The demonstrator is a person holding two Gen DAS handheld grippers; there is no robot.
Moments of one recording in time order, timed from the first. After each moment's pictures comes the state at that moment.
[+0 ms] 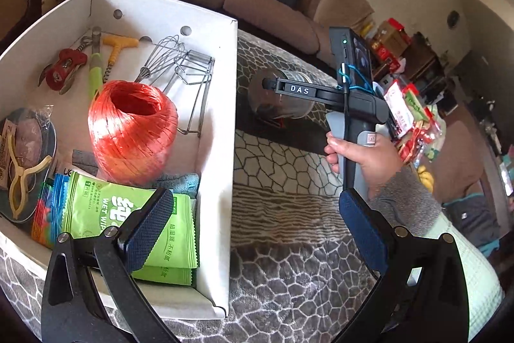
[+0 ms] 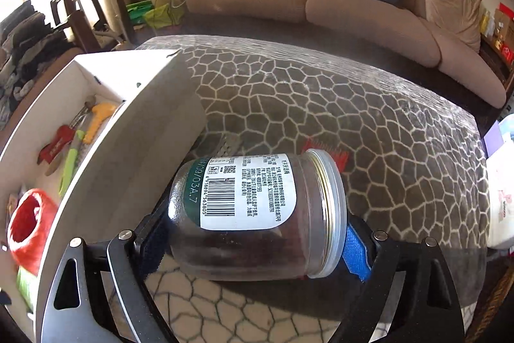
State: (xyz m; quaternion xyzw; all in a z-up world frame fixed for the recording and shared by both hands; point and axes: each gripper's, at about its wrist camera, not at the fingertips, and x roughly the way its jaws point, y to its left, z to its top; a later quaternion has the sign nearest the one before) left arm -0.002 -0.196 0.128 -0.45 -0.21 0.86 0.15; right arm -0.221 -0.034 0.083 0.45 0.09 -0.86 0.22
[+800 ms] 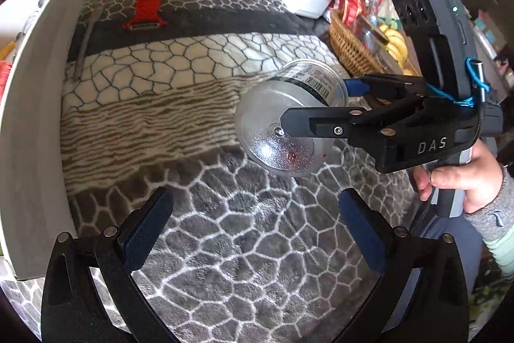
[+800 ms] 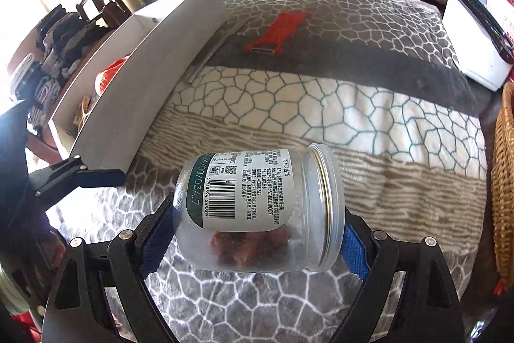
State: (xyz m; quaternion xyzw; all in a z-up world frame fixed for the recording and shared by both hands) left arm 0.047 -0.046 0.069 -0.54 -0.03 0.78 0.32; right arm -0.001 0.110 0.082 0.52 0.00 -0.81 0.26
